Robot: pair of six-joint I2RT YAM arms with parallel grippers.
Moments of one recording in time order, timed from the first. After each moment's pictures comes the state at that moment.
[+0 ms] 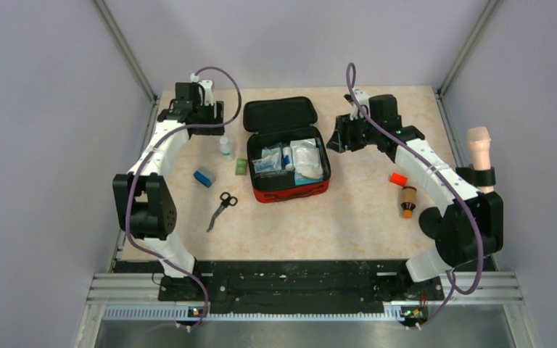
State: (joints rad) left arm -0.06 1.69 1.46 -0.53 0.09 -0.01; right arm 0.30 1.51 1.25 -0.40 -0.41 0.11
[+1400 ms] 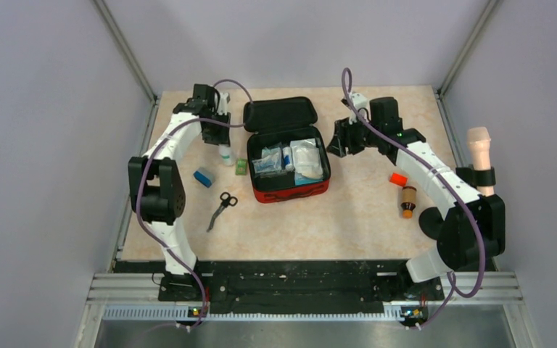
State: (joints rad) left arm -0.11 1.93 1.62 -0.72 0.09 -0.01; right arm 0.30 1.48 1.22 -0.39 -0.44 0.03
